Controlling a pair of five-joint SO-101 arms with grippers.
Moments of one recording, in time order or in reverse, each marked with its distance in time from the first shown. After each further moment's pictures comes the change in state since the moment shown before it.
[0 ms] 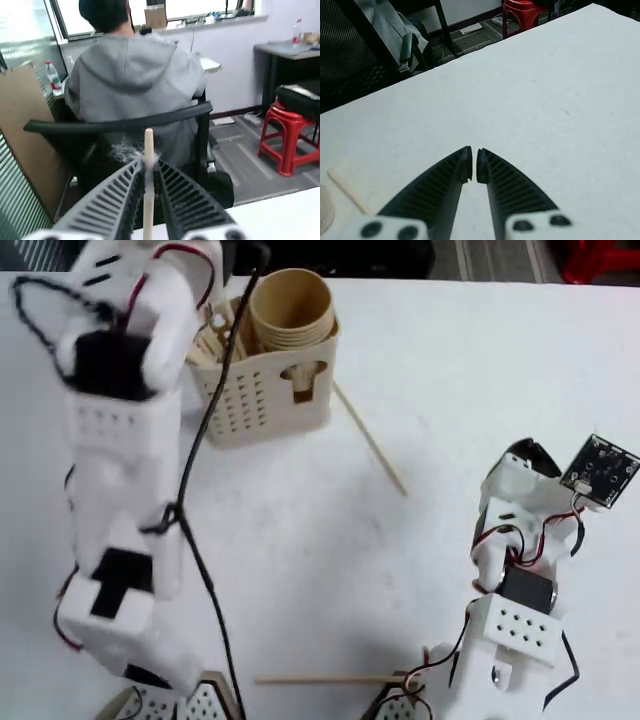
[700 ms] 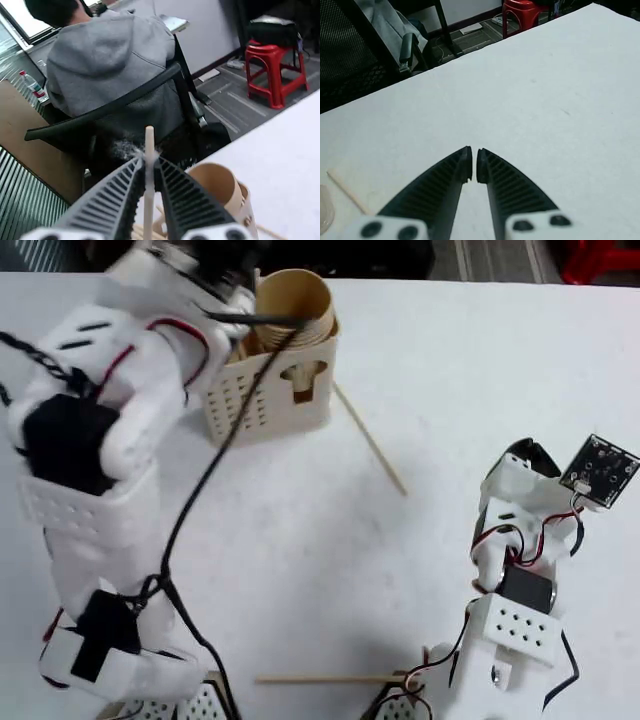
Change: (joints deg) left arm 6.4 -14.4 0.0 24.0 -16.1; right arm 0.0 0.0 0.0 0.0 0.0
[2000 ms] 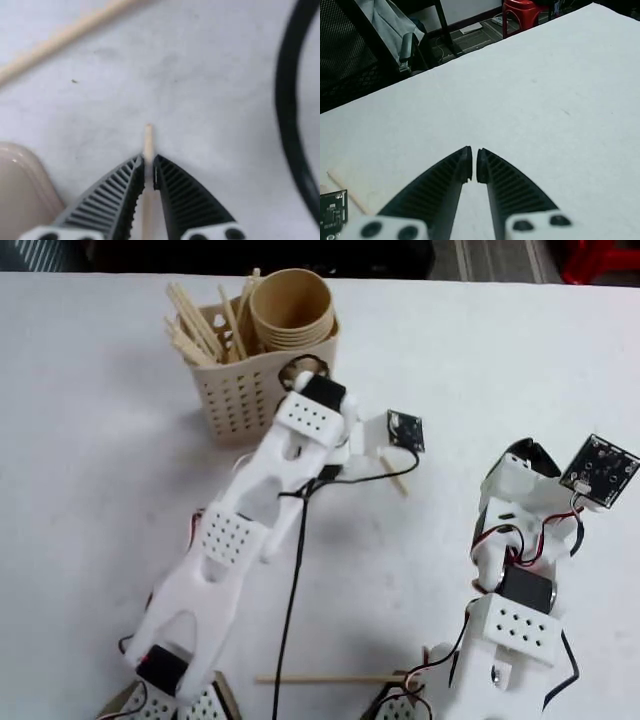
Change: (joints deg) left arm 11.3 69.4 -11.0 20.3 -36.8; right arm 0.0 0.0 0.0 0.0 0.0
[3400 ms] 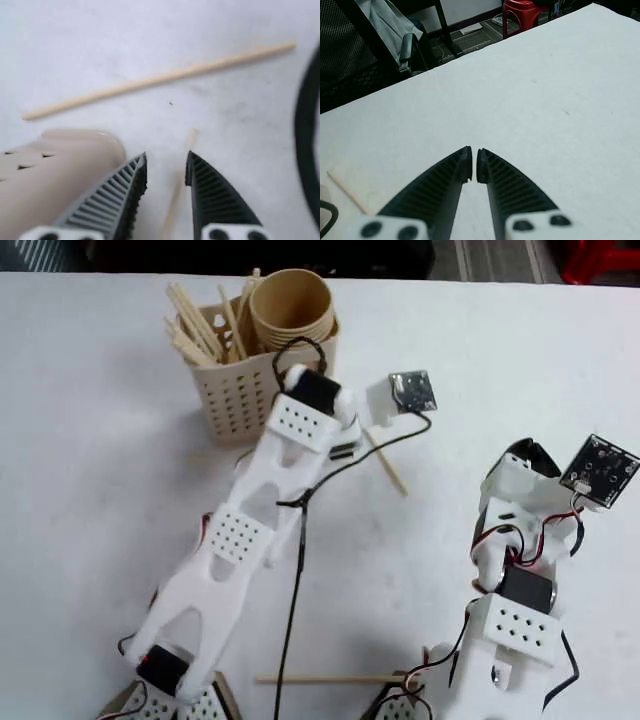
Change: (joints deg) left arm 0.3 8.8 -29.5 1.8 11.2; right arm 0.0 0.0 0.0 0.0 0.0
